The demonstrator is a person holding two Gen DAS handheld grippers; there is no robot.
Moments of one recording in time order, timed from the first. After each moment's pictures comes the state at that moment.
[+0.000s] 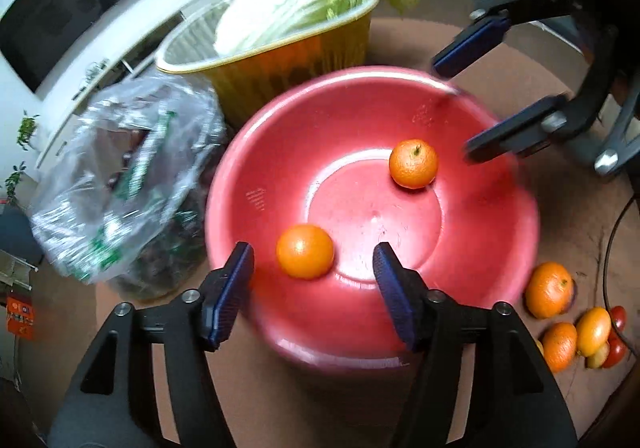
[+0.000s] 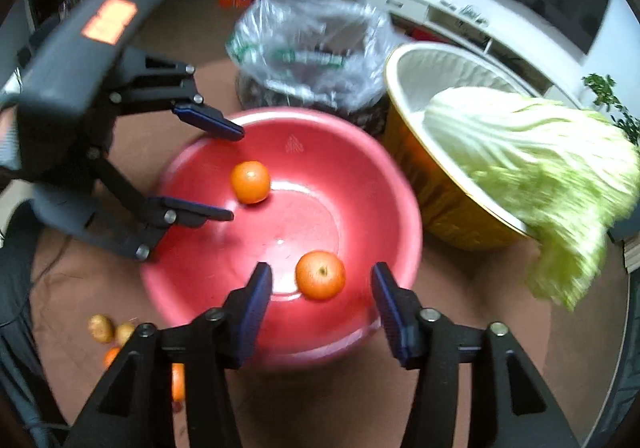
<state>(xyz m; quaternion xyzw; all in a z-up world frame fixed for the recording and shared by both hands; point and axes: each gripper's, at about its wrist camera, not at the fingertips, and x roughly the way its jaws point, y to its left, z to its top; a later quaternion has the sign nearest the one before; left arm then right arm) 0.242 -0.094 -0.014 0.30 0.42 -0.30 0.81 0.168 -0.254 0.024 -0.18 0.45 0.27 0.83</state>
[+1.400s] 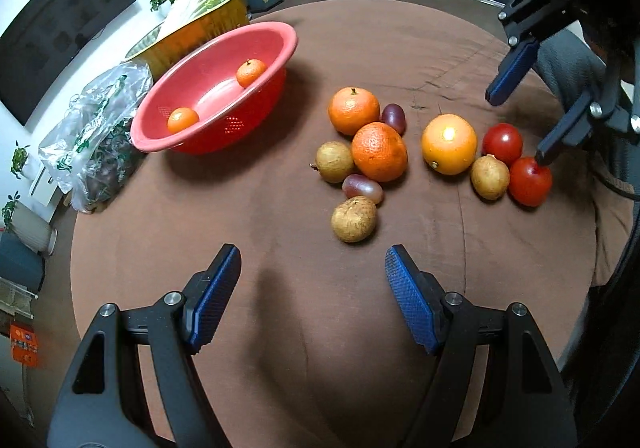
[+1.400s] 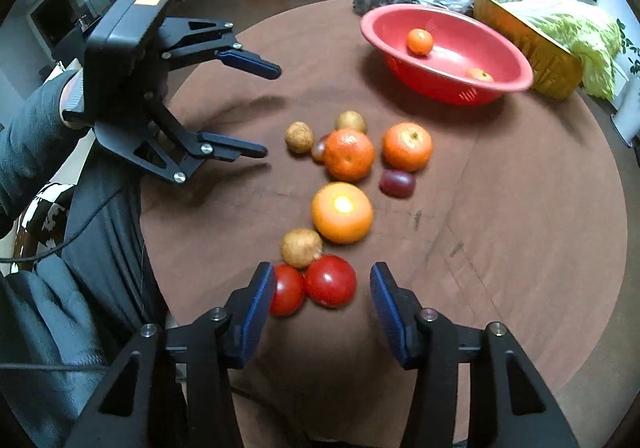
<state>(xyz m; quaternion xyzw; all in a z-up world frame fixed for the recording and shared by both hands) 0.016 -0.045 -0.033 0.33 0.38 -0.35 0.79 -0.037 -0.232 -0.020 -0.12 0.52 0.32 0.79</state>
